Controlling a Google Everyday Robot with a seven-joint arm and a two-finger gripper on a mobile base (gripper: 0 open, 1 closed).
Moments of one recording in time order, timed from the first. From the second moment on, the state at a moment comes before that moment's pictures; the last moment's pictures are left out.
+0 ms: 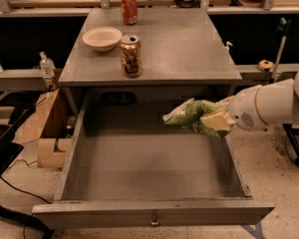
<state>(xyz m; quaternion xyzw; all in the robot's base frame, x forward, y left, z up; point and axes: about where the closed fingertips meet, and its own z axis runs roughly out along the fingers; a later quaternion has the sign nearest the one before) 0.526 -0.171 0.822 -0.41 0.83 0.14 0.37</state>
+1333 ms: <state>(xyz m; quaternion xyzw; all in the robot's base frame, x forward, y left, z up) 0.525 -0.165 0.824 -0.41 0.82 0.14 0.36</state>
